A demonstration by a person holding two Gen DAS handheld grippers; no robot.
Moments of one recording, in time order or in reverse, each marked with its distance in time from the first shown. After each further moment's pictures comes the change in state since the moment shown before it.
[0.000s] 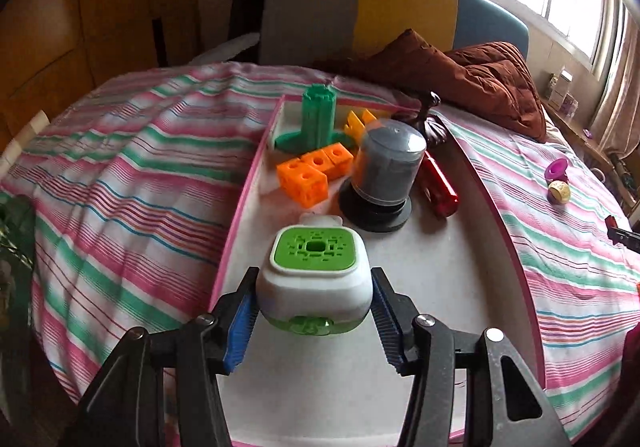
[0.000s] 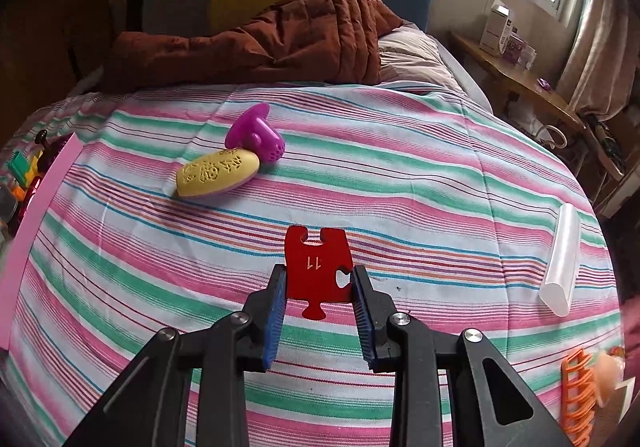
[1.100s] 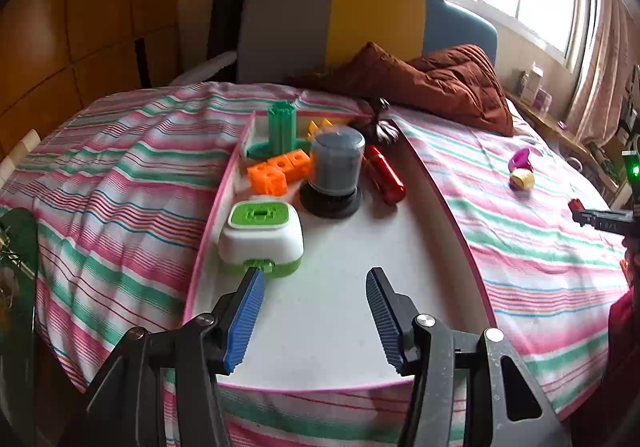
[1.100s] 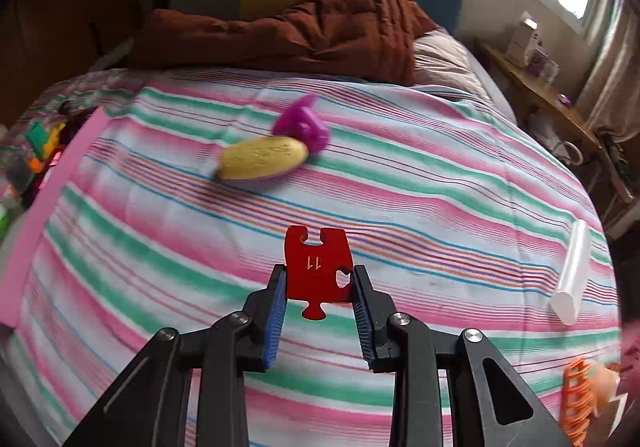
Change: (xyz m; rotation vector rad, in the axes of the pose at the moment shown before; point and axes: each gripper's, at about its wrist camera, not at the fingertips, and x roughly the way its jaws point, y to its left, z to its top) left arm -0.033 -0.018 -0.016 0.056 -0.037 -0.069; right arm -0.009 0.034 -0.003 -0.082 0.027 0.059
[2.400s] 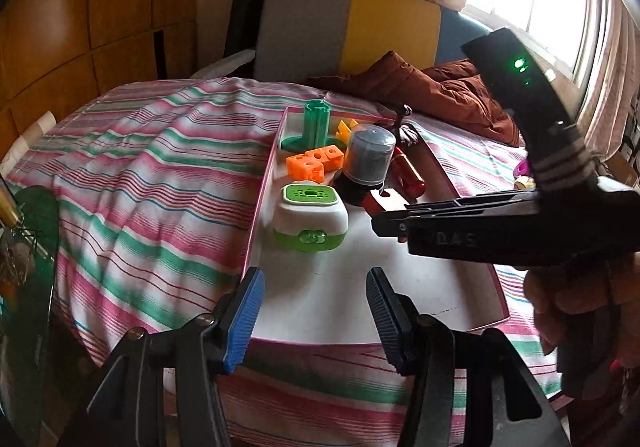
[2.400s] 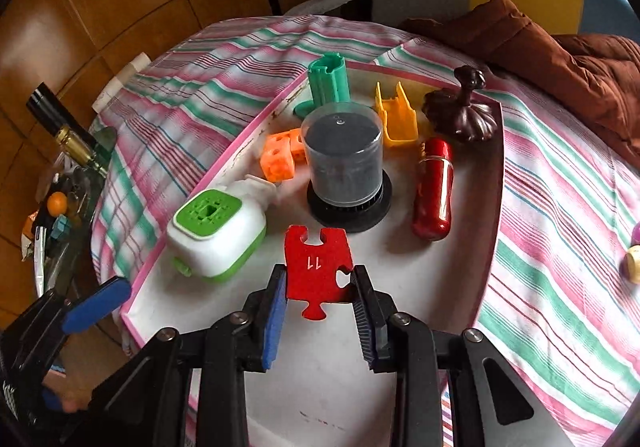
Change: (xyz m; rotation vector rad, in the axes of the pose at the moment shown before) left arm -0.025 0.033 -0.014 -0.062 -0.016 0.009; right arm -0.001 0.343 0.030 -0.245 0.091 0.426
